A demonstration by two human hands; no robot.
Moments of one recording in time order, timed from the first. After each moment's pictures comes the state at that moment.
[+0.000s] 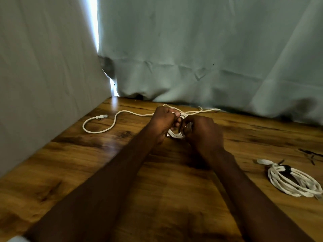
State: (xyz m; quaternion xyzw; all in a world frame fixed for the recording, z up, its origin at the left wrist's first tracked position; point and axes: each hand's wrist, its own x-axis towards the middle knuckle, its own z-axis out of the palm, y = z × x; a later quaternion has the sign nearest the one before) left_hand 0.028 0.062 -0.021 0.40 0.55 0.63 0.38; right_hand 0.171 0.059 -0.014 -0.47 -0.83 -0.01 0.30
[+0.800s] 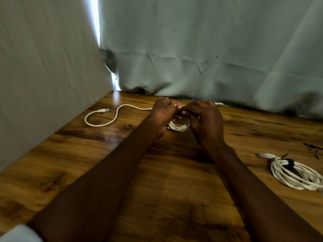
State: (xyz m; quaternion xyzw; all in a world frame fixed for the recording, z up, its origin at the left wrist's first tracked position) left_hand 0.027 0.057 -0.017 0.37 0.54 0.65 0.38; right_hand 0.171 0.074 -0.026 -0.29 -0.83 -0.01 0.48
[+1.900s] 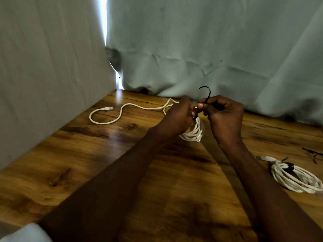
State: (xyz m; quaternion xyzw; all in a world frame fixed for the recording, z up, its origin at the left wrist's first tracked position) left_hand 0.038 0.047 -0.019 0.64 0.59 0.47 0.12; right_hand 0.181 0.057 0.002 -0.27 -0.68 0.30 0.61
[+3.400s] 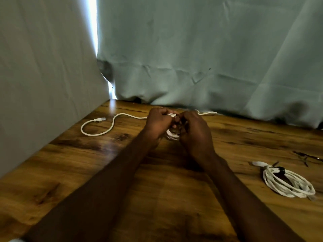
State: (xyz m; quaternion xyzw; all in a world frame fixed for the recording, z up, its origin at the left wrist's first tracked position) left_hand 0.027 0.053 -0.018 0.41 0.54 0.67 0.31; right_hand 0.161 0.063 -0.026 -0.34 -0.83 0.09 0.44
